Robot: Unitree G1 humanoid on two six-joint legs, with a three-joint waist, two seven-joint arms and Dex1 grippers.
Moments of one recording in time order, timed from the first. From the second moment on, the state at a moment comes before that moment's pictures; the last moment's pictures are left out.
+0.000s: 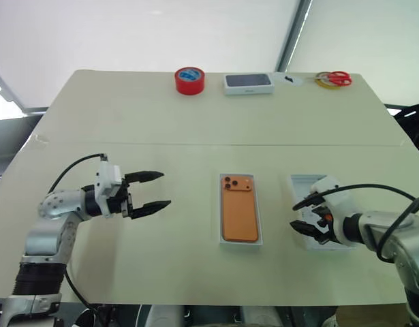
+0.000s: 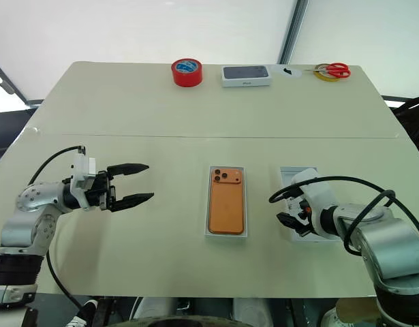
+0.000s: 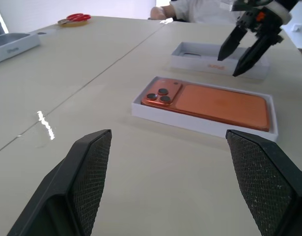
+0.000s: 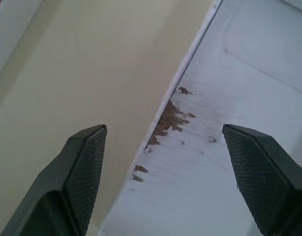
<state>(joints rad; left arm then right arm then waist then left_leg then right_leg) -0.18 0.66 0.14 -0.02 -0.54 0.13 -1.32 -0.17 -0.76 -0.19 -0.71 0.38 1.61 0.58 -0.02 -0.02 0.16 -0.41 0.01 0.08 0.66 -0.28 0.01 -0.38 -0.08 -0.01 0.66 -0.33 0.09</state>
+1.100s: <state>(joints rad) -0.06 0.71 0.13 -0.22 -0.61 0.19 -1.32 -0.42 -0.82 -0.13 -0.29 1.45 1.61 -0.49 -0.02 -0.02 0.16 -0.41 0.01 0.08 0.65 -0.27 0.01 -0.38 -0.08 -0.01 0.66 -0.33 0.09</state>
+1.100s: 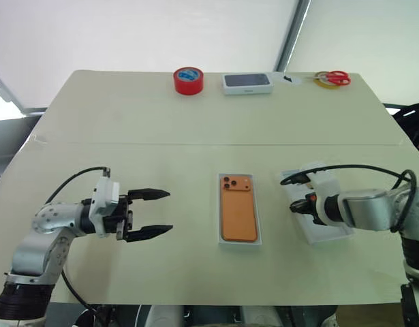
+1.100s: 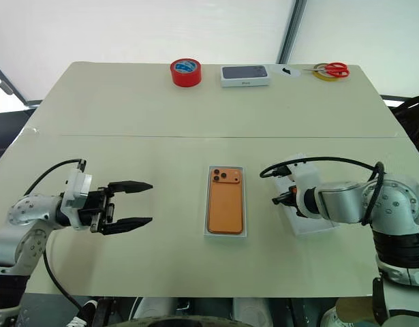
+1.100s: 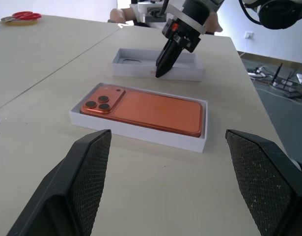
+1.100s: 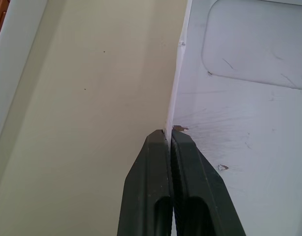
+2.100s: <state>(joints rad) -0.09 0.54 0.14 -0.23 -0.66 0.32 -1.03 -0.43 -0.21 -0.10 -0.29 1.67 0.95 -0.17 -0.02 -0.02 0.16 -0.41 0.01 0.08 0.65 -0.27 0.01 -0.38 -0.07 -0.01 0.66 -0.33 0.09</state>
